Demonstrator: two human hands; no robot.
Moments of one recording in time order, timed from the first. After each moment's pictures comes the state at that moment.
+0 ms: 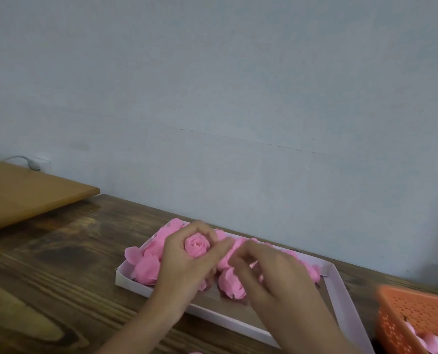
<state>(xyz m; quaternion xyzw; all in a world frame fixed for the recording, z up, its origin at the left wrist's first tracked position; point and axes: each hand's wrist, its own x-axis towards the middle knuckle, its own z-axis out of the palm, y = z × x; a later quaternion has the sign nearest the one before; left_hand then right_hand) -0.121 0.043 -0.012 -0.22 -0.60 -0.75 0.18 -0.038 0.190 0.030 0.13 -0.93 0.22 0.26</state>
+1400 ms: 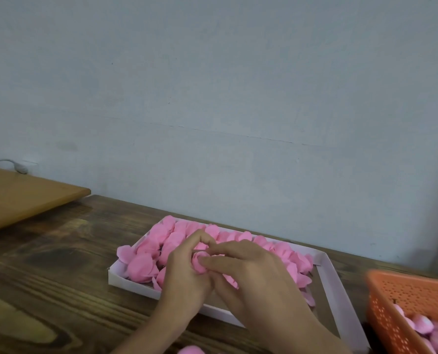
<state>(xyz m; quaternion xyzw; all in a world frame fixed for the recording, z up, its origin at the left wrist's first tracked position) -0.128 0.061 -0.039 -0.23 -0.56 -0.80 0.07 -0.053 0.184 0.011 0.25 -0.90 0.10 0.33</state>
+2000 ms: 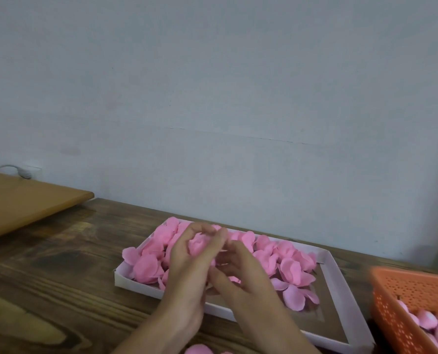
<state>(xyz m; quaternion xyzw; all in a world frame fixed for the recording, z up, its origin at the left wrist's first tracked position) -0.099 0.059 -0.017 -0.14 -0.51 -0.85 0.01 -0.056 0.158 -0.010 0.12 -0.78 0.59 0.17</state>
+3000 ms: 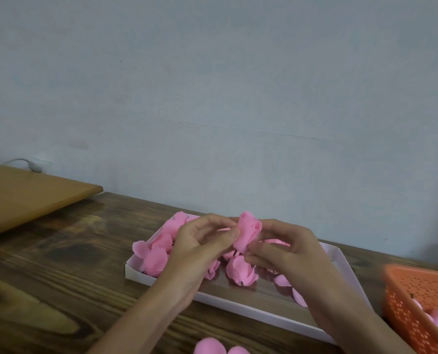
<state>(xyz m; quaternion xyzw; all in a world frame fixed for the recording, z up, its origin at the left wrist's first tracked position) -0.125 0.036 -0.008 -0.24 -0.57 -0.79 0.01 -0.048 0.201 0.035 0.06 -0.74 0.66 0.09</state>
